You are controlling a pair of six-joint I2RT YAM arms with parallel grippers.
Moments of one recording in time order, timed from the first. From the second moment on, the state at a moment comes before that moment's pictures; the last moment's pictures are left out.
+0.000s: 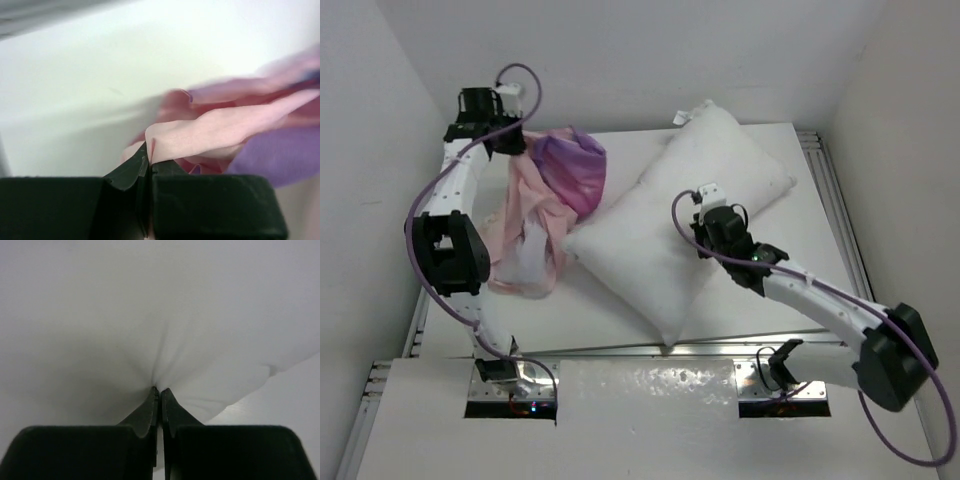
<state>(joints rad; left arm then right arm) 0.06 1.88 1.79 -0.65 0.26 0.20 0.62 1.24 0.74 -0.11 0.28 0.15</state>
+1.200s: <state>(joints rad) 0.13 1.96 1.57 -0.61 0.04 0.57 0.65 2.21 1.98 -0.71 -0.56 -0.52</state>
